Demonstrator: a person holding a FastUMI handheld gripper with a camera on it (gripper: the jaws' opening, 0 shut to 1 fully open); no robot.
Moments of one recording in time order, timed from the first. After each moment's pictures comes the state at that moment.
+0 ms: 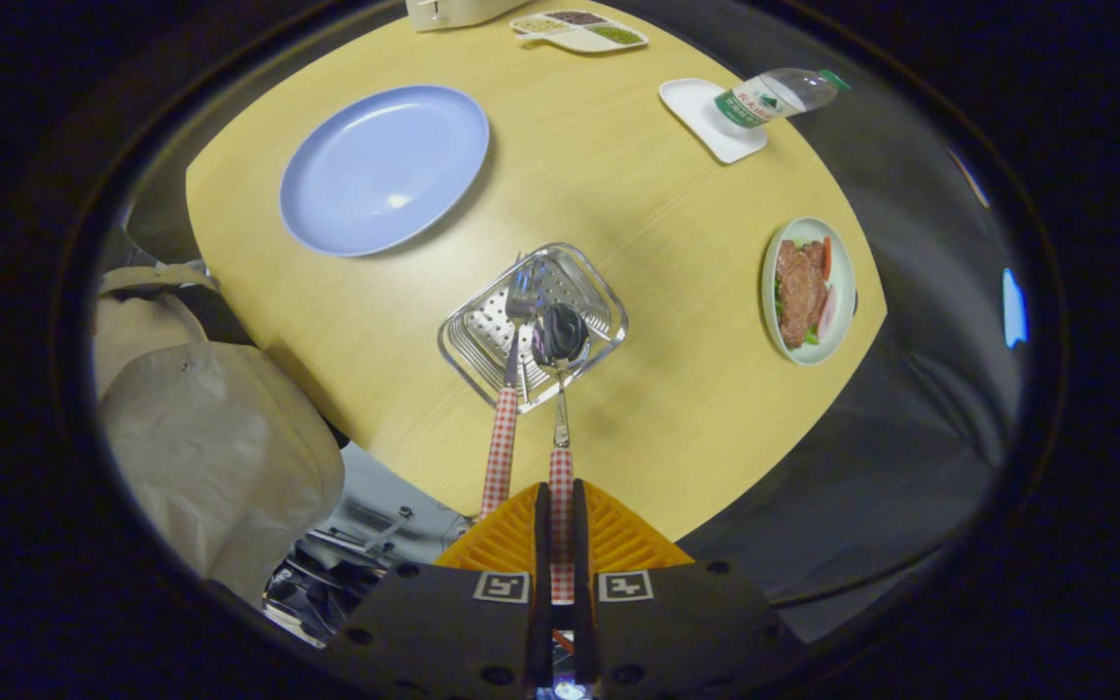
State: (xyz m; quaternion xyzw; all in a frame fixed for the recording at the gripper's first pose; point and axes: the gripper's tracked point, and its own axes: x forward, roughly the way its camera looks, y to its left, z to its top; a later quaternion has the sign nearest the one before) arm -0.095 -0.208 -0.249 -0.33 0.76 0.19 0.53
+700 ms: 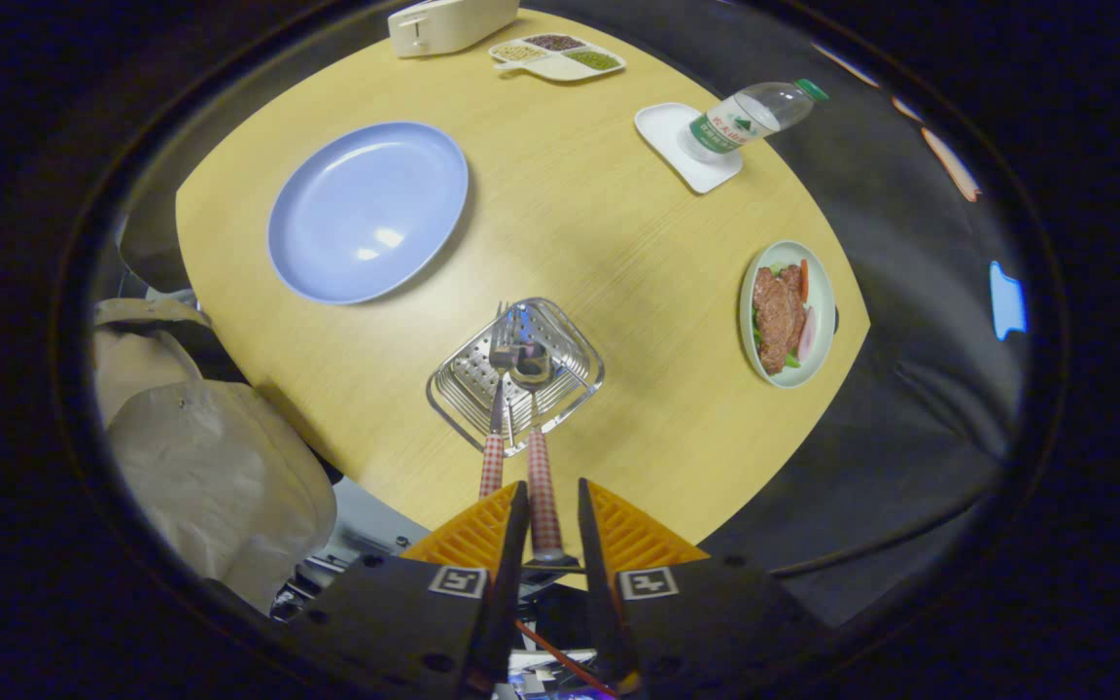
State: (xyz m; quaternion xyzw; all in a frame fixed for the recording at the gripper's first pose) arm -0.071 -0.195 -0.254 -0.30 0.73 0.17 0.59
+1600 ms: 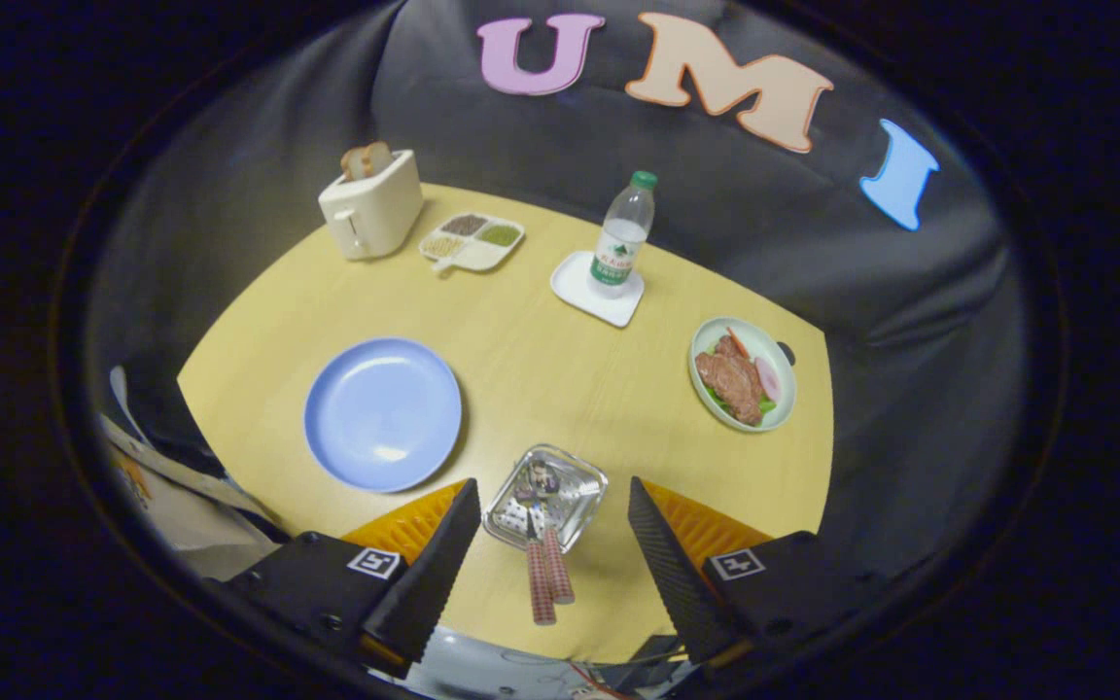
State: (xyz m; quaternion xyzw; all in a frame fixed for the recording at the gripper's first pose) arm -0.032 -0.137 -0.209 -0.10 0.51 0.09 0.85
